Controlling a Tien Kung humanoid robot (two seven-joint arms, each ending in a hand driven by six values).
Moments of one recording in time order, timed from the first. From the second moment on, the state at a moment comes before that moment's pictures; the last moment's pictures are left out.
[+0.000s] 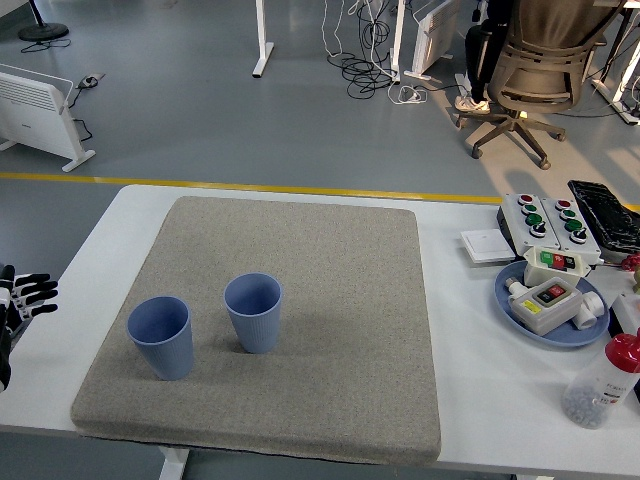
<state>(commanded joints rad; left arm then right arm) 0.17 0.41 -1.42 -1.55 0.94 0.28 -0.29 0.23 -0.15 0.67 0.18 -0.53 -0.29 -0.19</state>
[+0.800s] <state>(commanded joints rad) 0.25 0.48 -1.23 -1.59 1.13 0.20 -0.31 0.22 -0.15 0.67 0.18 -0.54 -0.29 -0.21</state>
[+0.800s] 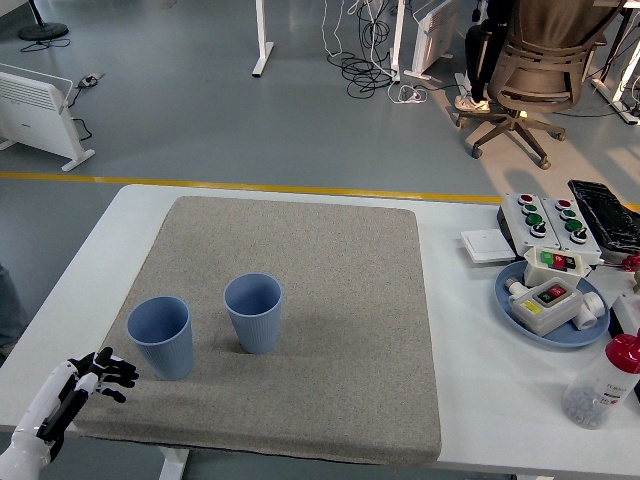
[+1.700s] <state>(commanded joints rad) 0.10 0.44 -1.11 -1.48 1.07 0.17 -0.29 0.22 -0.15 0.65 0.18 -0.51 -0.30 -0.20</state>
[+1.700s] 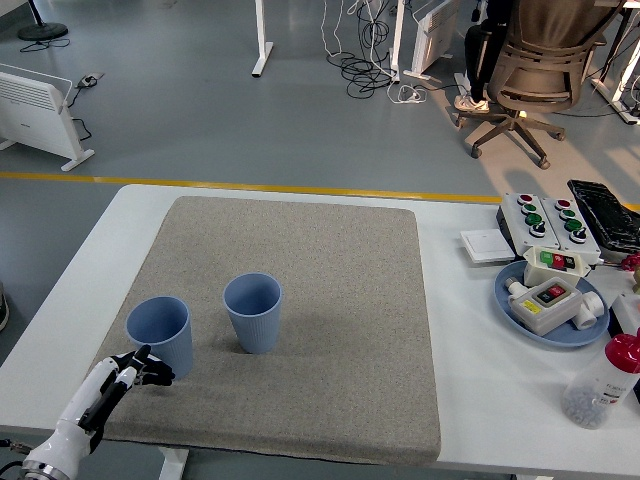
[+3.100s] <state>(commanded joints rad) -0.13 0.38 -0.94 -1.25 0.94 0.23 -0.38 0.21 -0.13 0.62 0.18 -0.50 -0.30 -0.21</state>
